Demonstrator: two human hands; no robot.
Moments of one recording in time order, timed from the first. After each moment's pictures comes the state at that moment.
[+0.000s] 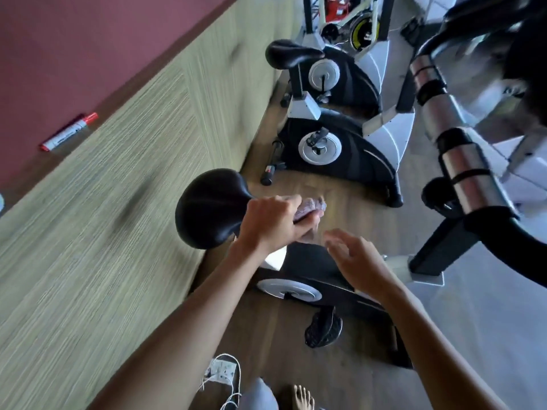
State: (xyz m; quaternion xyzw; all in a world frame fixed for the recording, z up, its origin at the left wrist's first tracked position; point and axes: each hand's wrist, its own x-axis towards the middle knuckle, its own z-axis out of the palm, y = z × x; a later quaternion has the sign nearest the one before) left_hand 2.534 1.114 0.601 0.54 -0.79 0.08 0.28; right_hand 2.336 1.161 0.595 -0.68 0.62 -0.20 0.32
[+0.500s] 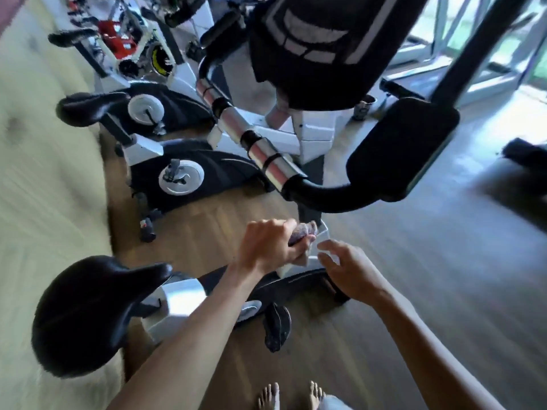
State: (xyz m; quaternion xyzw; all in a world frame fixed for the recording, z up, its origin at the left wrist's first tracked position) left_hand 2.367 1.127 0.607 0.22 -0.95 -0.03 0.22; right_hand 2.233 1.279 0.607 -0.45 0.83 -0.25 0.22
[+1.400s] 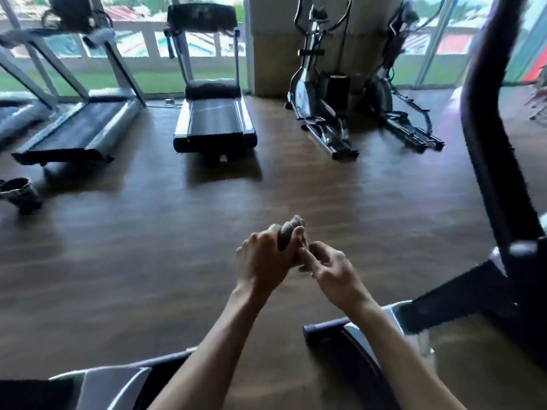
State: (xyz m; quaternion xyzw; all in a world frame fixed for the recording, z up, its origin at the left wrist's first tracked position) left_hand 2.100 1.478 0.667 -0.14 -0.93 -0.31 0.11; right_hand 2.168 1.612 0.655 0.08 0.81 -0.58 -0.07
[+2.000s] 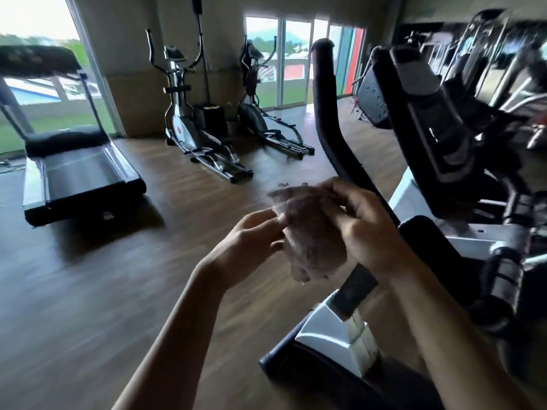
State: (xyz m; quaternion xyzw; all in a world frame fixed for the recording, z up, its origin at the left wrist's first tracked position) left_hand 2.073 1.552 0.769 -0.44 -0.41 -0.66 -0.45; right_hand 2.237 1.660 0.822 0.10 0.79 -0.49 -0.34
